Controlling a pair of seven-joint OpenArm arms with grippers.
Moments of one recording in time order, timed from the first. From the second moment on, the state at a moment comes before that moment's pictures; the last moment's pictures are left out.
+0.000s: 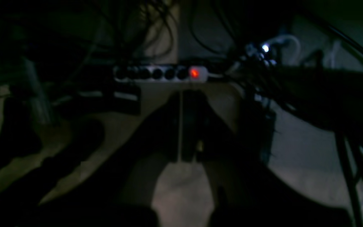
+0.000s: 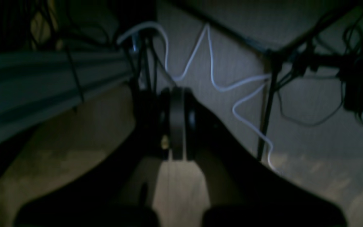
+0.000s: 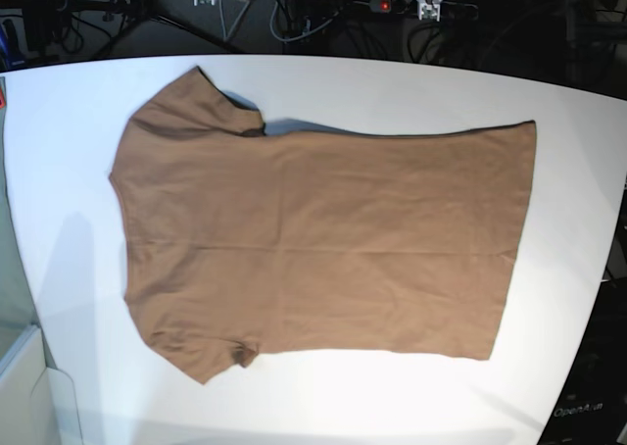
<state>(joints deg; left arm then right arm) 7.9 -2.9 2.3 0.7 -3.6 1.2 -31.9 -11.9 0.4 7.4 0.2 -4.5 0.7 34.6</state>
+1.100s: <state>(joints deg) 24.8 -4.6 1.9 1.2 -4.0 -6.6 -73.4 -25.9 2.1 7.3 0.4 -4.7 0.7 74.3</state>
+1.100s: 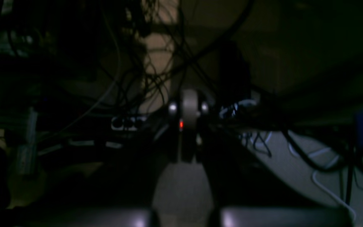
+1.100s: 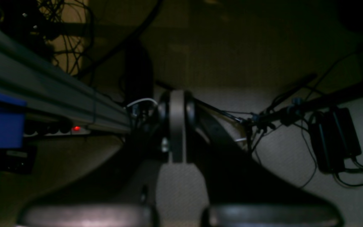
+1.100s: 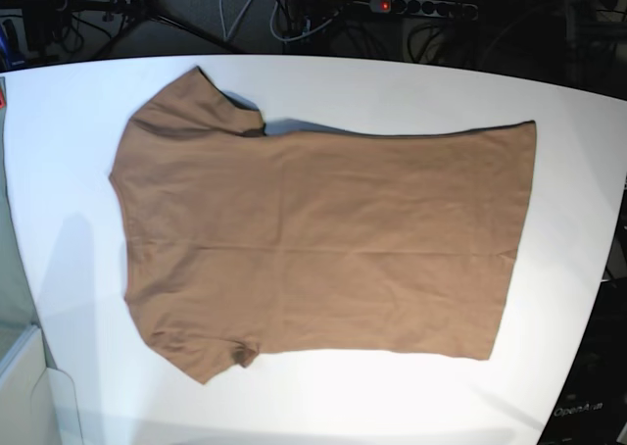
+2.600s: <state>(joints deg) 54.9 -16.1 -8.7 100.1 -26.6 -6.3 -20.1 -52.0 5.8 7.2 94.6 -4.9 1.3 32.9</state>
